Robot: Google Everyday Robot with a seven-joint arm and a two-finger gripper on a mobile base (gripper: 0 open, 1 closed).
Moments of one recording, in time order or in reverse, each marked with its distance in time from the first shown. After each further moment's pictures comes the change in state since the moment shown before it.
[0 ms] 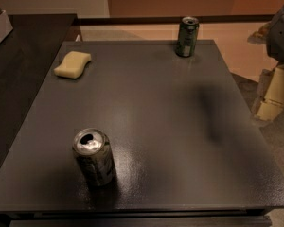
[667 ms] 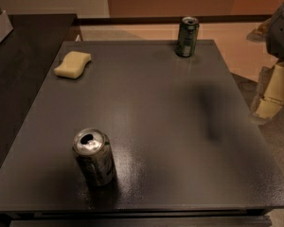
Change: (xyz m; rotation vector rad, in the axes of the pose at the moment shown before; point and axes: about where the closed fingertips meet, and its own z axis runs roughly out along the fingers) arm -0.005 -0.002 -0.002 0.001 -0.017 -0.002
